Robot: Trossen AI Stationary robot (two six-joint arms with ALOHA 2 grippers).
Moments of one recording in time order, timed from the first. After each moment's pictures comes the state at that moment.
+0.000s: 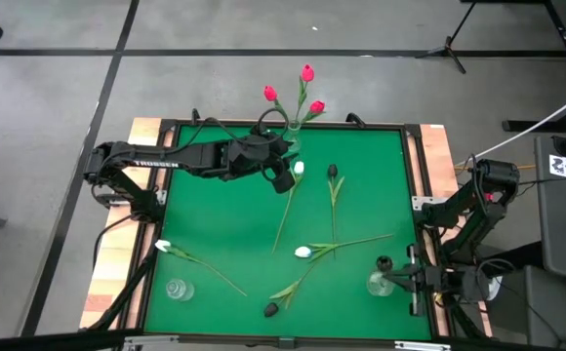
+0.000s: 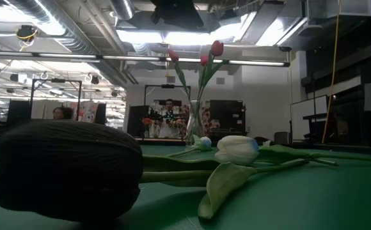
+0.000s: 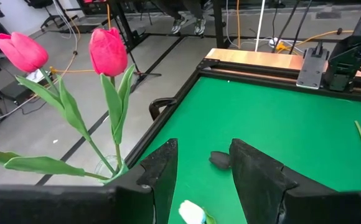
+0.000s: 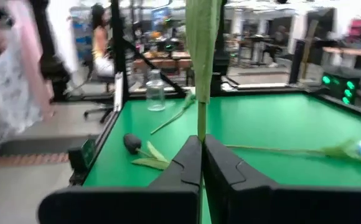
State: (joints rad) left arm 0.08 1.55 1.38 -0.28 -0.50 -0.03; right arm 1.44 1.46 0.34 1.07 1.51 0.13
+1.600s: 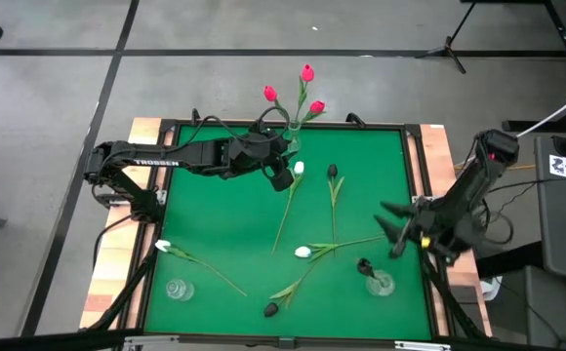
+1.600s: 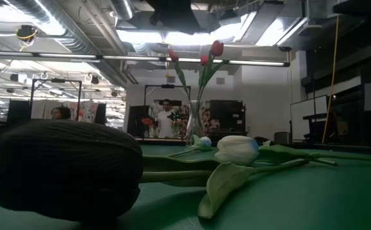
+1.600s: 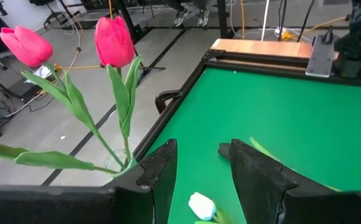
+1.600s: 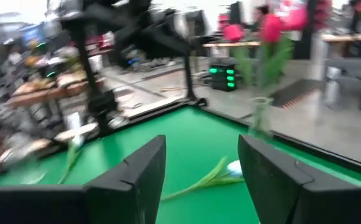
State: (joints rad) left arm 0.10 1.55 1.38 -0.32 -0.50 0.00; right arm 1.04 0.95 0.33 1.08 1.60 -0.27
